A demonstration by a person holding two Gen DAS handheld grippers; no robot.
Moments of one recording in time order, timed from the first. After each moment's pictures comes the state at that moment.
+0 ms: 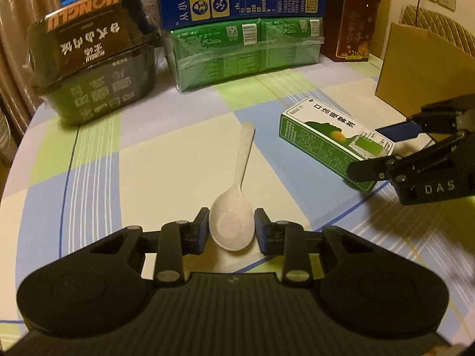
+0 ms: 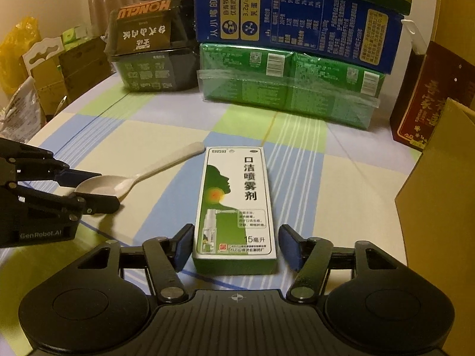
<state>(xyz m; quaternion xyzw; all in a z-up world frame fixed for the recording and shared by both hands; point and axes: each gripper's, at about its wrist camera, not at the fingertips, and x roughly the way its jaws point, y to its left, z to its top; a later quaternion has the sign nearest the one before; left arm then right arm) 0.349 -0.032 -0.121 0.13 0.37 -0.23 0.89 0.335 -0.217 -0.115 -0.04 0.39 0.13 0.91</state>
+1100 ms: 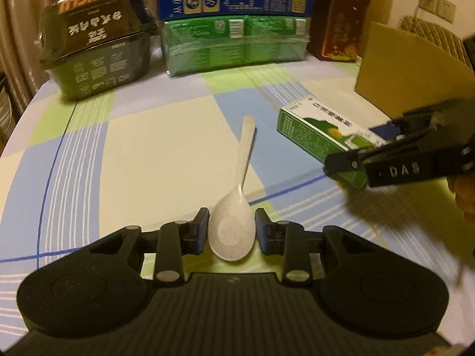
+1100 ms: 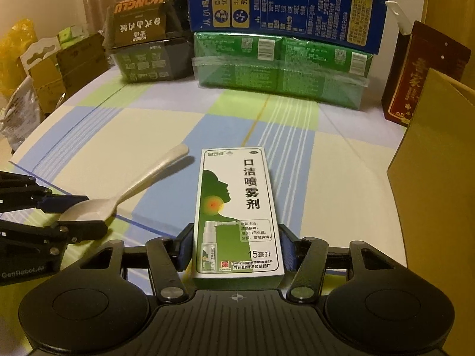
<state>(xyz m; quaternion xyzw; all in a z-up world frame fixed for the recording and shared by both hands) 0.299 -0.039 -0.128 0.10 0.38 -0.22 0.89 0.314 -0.224 -0.122 -0.04 0.40 0.12 0.91</state>
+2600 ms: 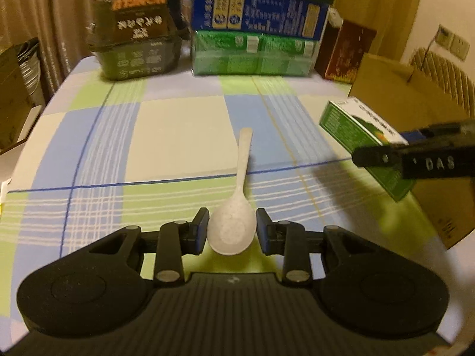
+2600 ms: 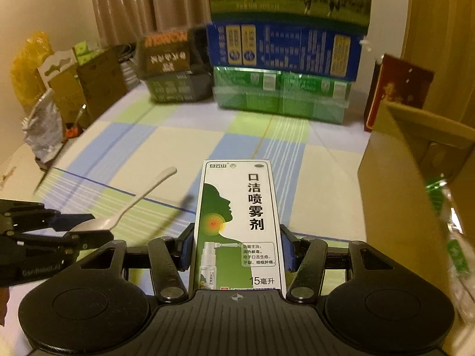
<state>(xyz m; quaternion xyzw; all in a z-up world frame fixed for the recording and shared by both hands) 0.224 -0.025 -0.067 0.02 0.40 -0.17 0.90 0.220 -0.230 -0.028 -0.02 0.39 0.13 0.91</state>
